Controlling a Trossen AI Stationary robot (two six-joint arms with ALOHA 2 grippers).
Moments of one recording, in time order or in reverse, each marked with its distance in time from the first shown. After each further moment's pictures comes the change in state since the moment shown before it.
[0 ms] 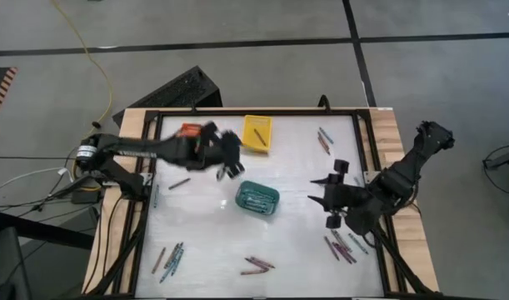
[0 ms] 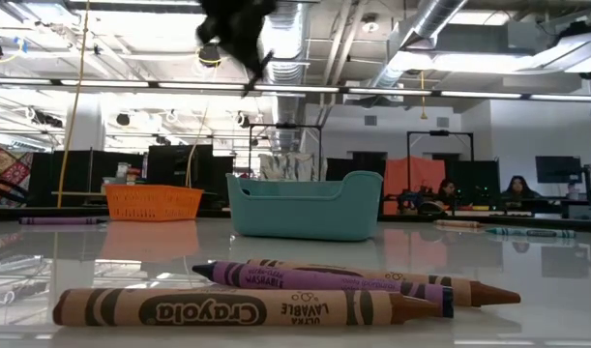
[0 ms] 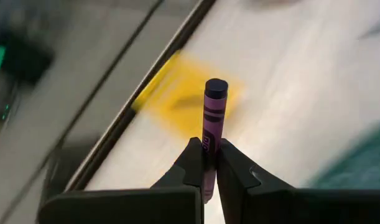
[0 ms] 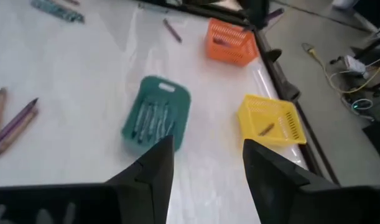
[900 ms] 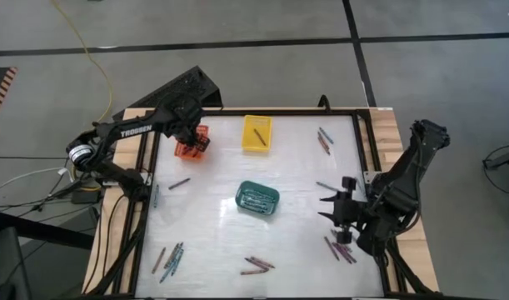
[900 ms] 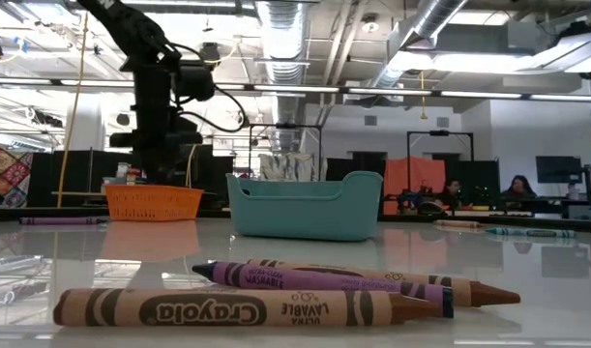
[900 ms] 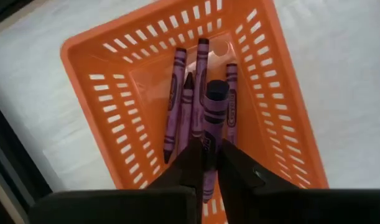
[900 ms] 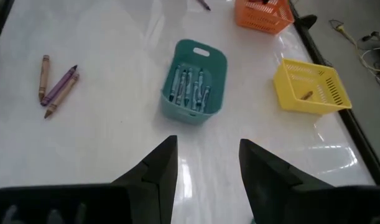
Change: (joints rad) left arm 0.733 -0.084 -0.464 0.014 0.515 -0.072; right arm 0.189 0.011 -0.142 -0.057 0.013 0.305
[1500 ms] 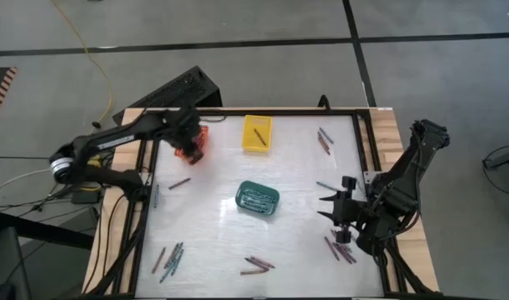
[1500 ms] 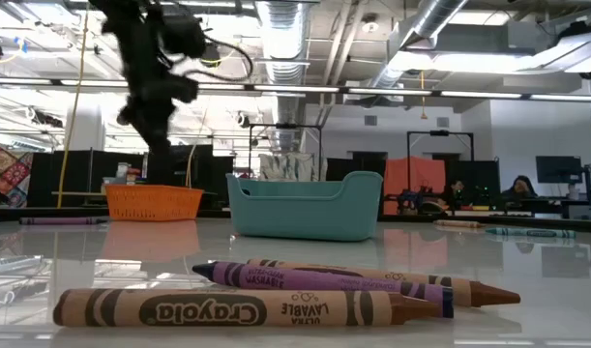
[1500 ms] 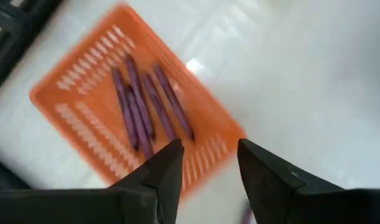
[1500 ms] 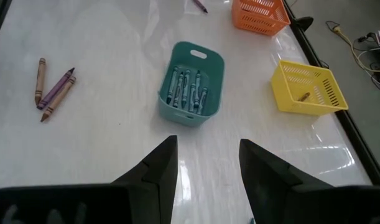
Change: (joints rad) left arm -0.149 -0.215 0.037 -0.155 0.078 0.255; right arm -0.001 0.000 0.000 0.002 0.010 0.001
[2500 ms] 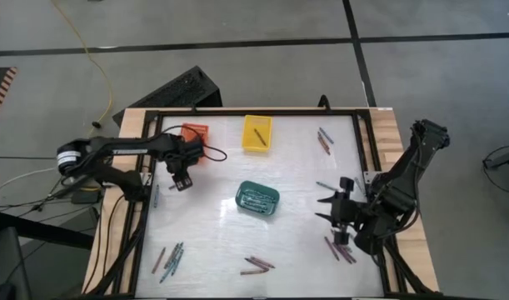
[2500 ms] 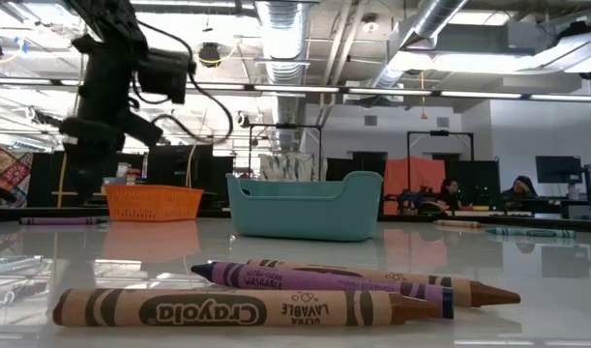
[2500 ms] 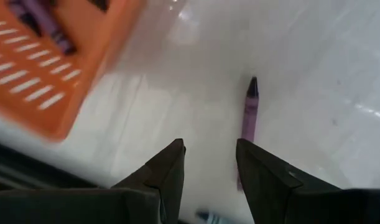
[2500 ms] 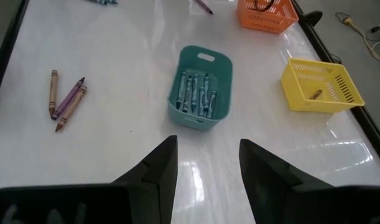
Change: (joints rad) left arm -0.204 0.087 -0.225 -0.105 -0.018 -0.022; right arm -0.020 0.000 0.000 0.061 -0.027 0.002
